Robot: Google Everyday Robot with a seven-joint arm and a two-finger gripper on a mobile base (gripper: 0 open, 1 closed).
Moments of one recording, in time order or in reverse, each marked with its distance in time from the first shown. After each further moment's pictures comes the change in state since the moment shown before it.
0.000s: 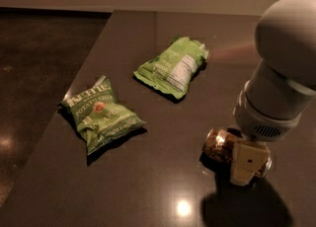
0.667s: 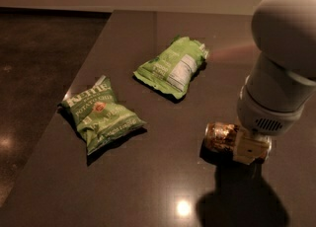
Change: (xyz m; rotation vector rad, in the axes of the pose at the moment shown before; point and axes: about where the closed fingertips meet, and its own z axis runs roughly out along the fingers) arm 0.006 -0.005 -0.010 0.006 0.046 0.040
